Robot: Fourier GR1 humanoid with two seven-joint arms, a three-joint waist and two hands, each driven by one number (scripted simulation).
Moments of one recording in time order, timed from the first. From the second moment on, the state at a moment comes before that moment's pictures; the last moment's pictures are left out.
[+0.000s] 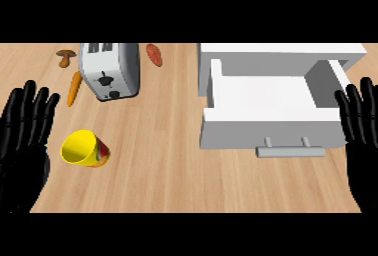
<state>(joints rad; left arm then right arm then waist) 0.02 0.13 -0.01 -2.10 0.00 0.01 0.01 0.00 -0.10 0.01 -2.10 0.00 -0.04 0.01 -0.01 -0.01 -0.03</state>
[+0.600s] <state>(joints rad) 0.02 0.31 0.19 -1.87 0.55 -0.36 0.03 -0.03 -0.15 0.05 -2.07 -0.04 0.05 0.08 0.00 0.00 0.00</state>
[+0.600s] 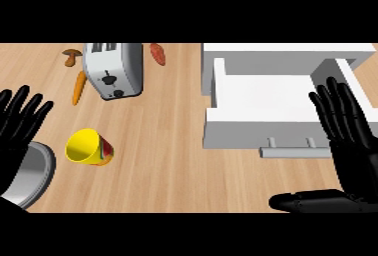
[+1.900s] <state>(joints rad) -0.22 0.37 0.27 -0.89 0.17 -0.57 -0.47 -0.21 -0.18 -0.06 -1.89 -0.10 0.14 0.07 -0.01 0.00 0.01</state>
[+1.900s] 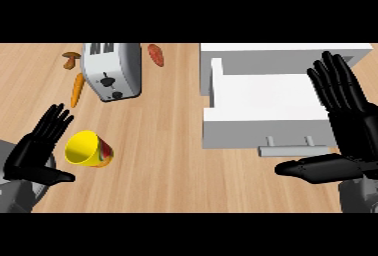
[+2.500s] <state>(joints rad) -0.36 0.39 0.25 -0.44 0.00 -0.46 -0.76 -0.26 -0.19 -0.08 -1.86 -0.10 0.14 0.09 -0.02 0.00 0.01</state>
